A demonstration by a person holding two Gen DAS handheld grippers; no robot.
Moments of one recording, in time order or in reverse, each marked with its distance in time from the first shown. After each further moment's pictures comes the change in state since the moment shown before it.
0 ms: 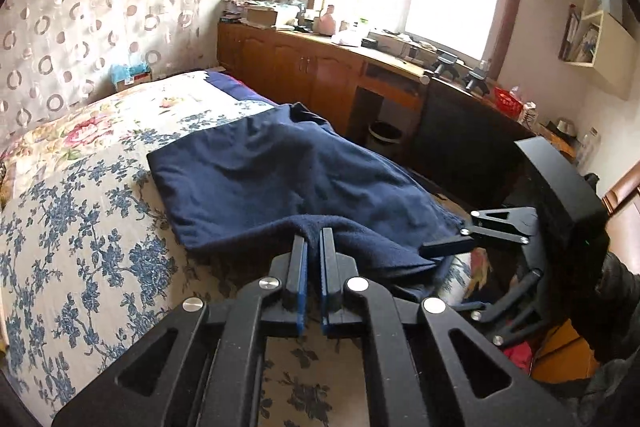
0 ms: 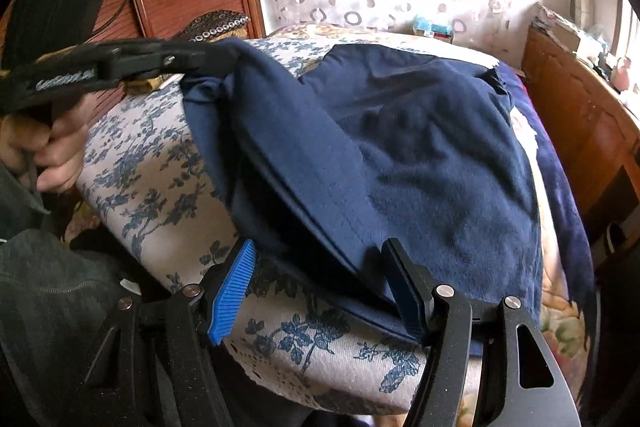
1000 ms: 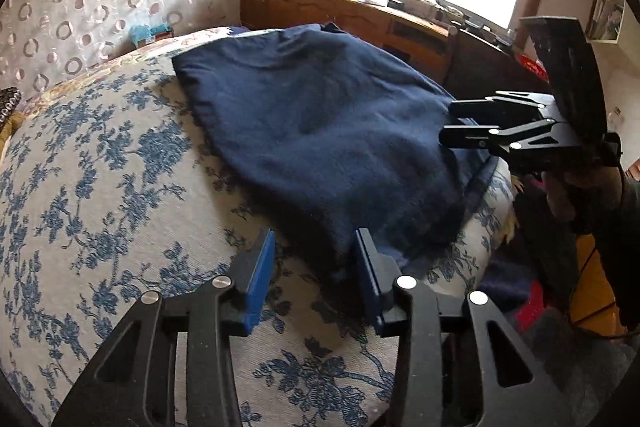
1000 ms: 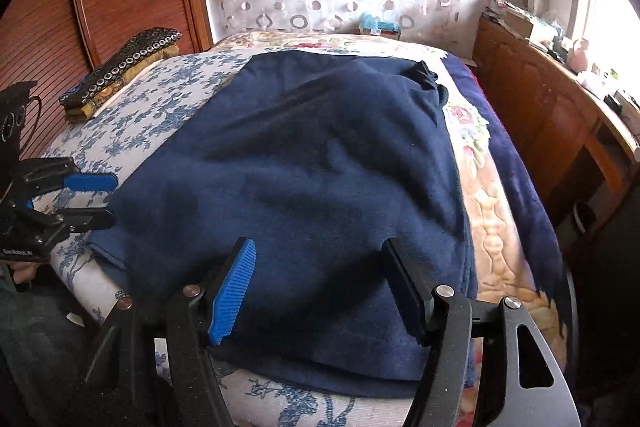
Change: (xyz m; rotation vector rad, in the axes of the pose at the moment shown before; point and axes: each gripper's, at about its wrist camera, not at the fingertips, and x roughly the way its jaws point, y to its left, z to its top) left arm 0.014 0.006 -0.081 -0.029 0.129 0.080; right arm -0.001 -0.038 0.017 0.095 -0.017 -0.153
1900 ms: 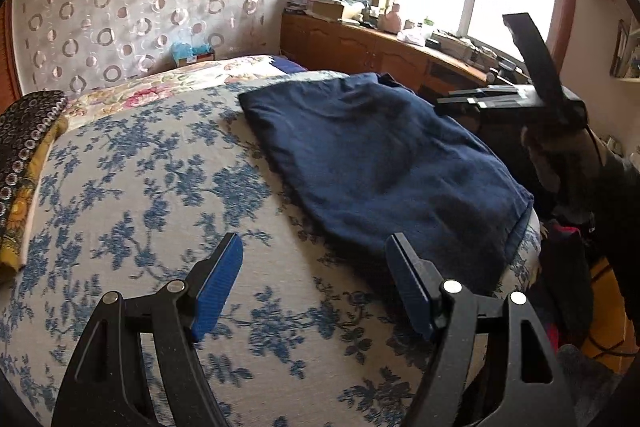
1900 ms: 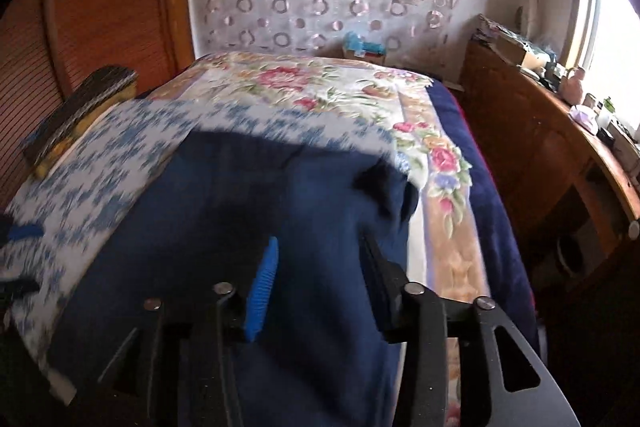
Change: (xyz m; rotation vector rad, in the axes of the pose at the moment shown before) left arm -0.020 0.042 0.015 -0.080 -0.125 0.106; right arm 0.044 -0.026 0.065 -0.031 -0.042 -0.050
